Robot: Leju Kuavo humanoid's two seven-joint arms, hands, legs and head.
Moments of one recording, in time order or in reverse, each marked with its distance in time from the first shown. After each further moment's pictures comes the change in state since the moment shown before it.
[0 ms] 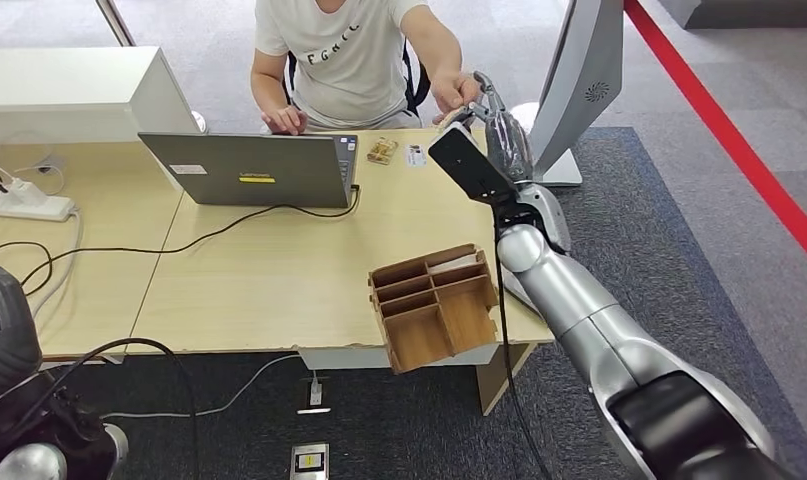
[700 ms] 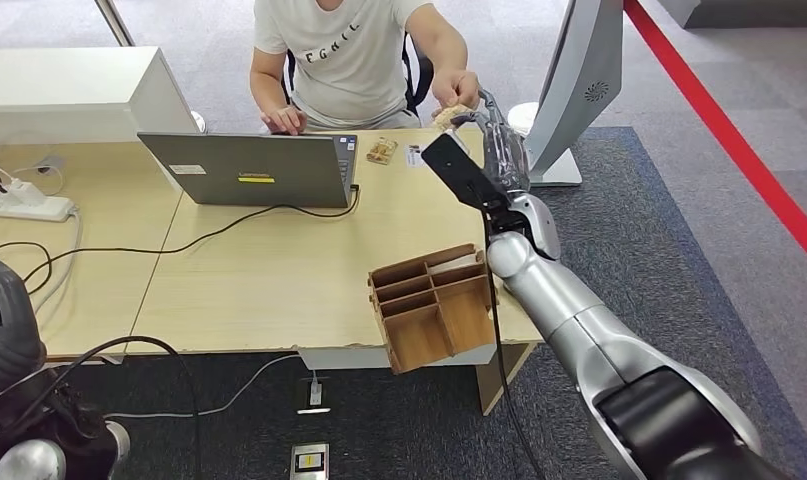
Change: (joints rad) left arm -0.010 0.007 -0.006 0.010 0.047 0.000 0.006; right arm -0.030 0.065 0.017 0.172 0.034 -0.089 0.060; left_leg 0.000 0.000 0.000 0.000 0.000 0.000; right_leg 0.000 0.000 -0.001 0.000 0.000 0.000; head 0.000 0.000
